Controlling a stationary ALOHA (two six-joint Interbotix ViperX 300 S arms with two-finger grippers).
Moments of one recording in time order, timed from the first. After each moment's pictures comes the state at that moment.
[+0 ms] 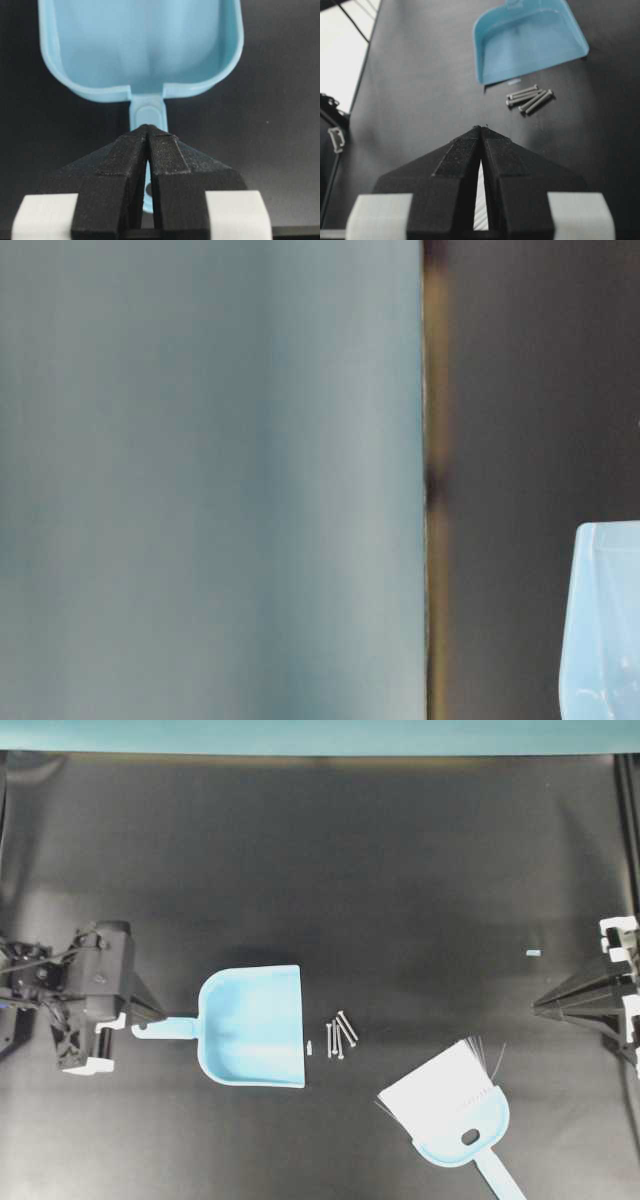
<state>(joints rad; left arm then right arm) -0.07 -0.46 1.08 0.04 0.21 -0.10 0.18 -1.13 1.32 0.00 0.08 0.40</state>
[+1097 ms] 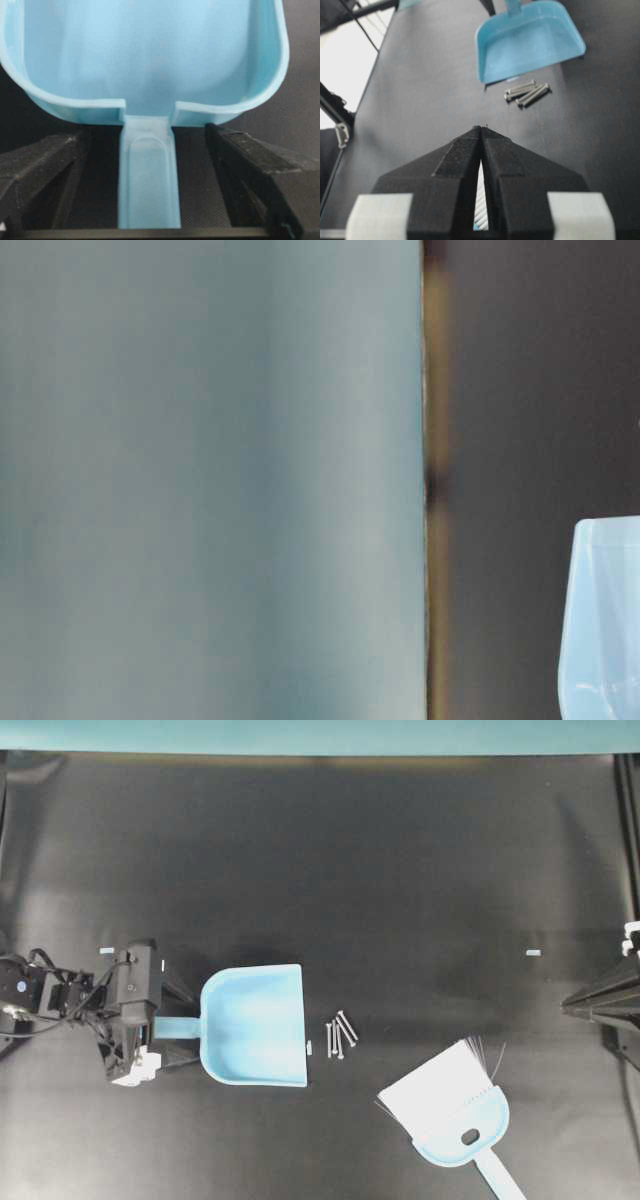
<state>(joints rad) -0.06 -0.02 1.17 0.04 -0.43 -0.22 0.18 -1.44 1.46 0.00 0.17 0.40</state>
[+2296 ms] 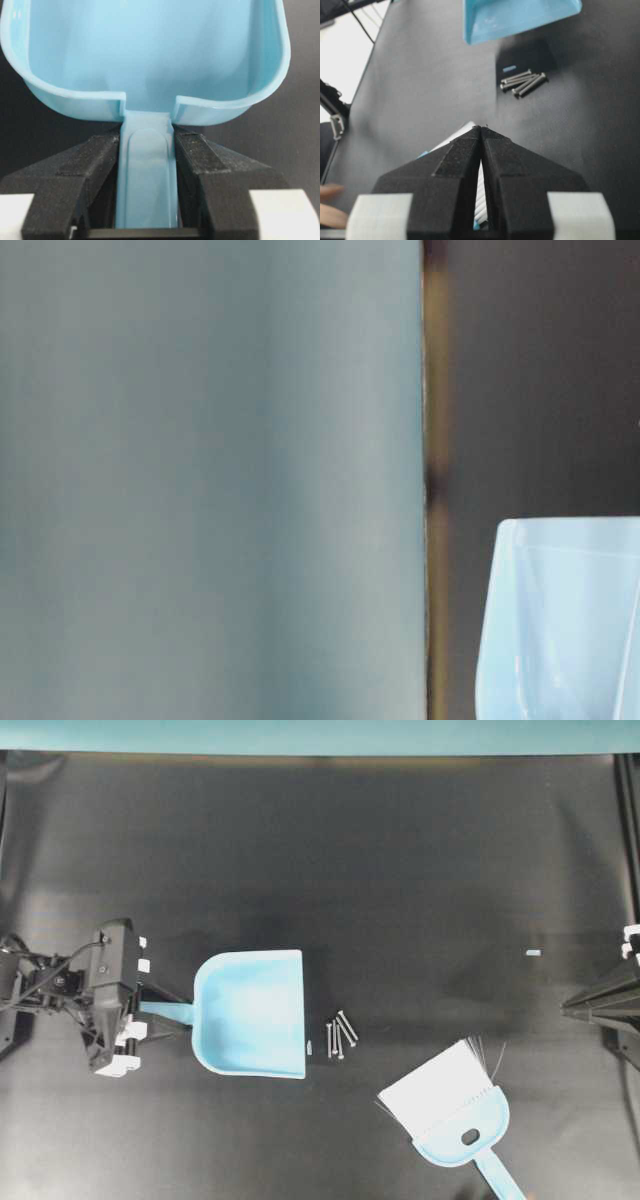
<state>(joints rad) -0.04 -0.27 1.19 0.04 -0.28 -0.19 0.18 -1.48 1.49 0.00 0.18 0.40</state>
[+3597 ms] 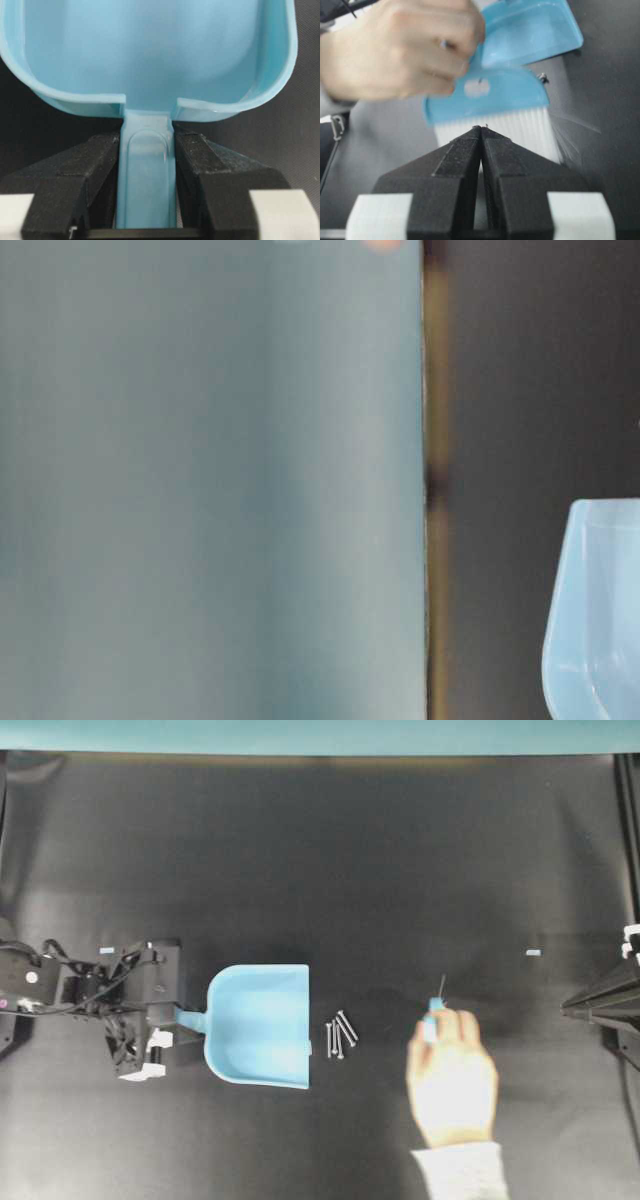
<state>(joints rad) -0.04 -0.08 1.06 0.04 -0.13 -0.15 0.18 -1.48 1.49 0.00 0.18 0.40</state>
